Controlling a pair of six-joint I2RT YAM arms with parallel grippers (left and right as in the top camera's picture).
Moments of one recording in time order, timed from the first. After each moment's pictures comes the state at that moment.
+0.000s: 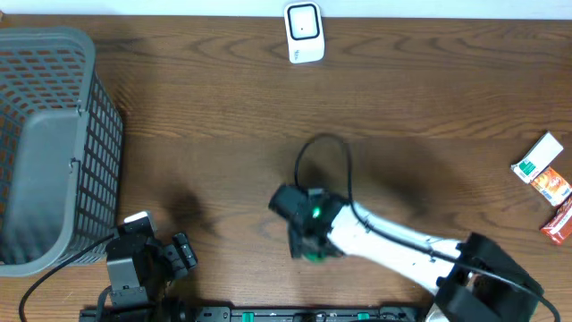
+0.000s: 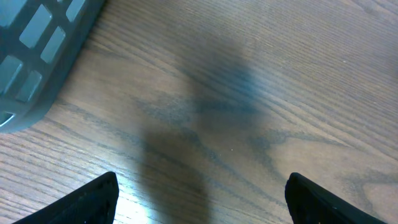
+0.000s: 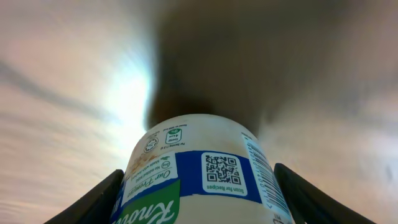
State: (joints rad) left arm 0.13 0.27 0.42 -1.03 0.00 -0.25; right arm 0.96 1.66 0.98 -0.84 -0.03 0.85
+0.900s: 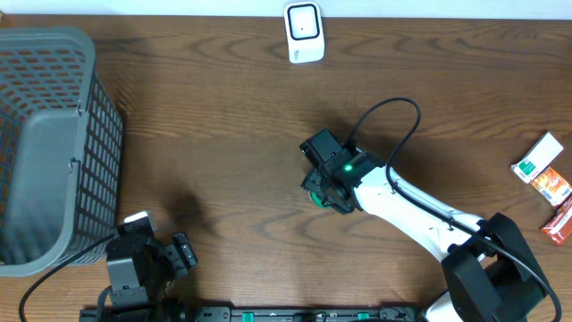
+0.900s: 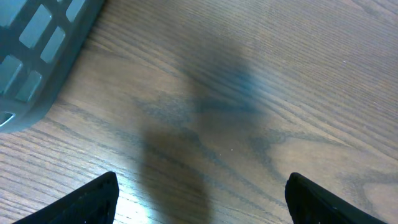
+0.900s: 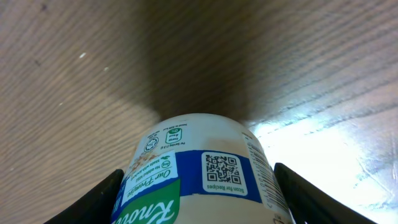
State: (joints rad) left arm 0.13 0.27 0.42 -1.03 0.00 -0.25; right arm 0.67 1.69 1.04 -0.66 0.04 1.27
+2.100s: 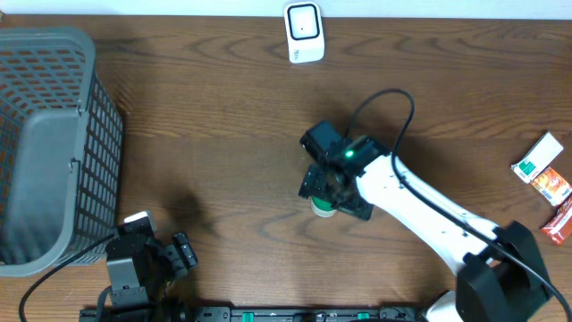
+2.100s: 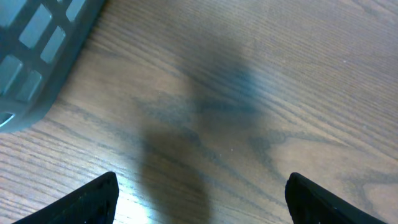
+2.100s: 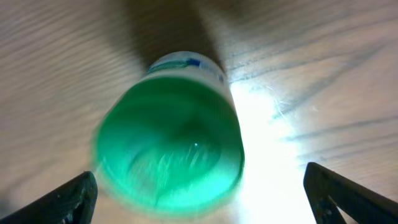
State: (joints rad) left arm 0.13 0.27 0.42 -1.03 0.00 -0.25; right arm 0.67 1.66 1.26 -1.08 -0.02 0.98
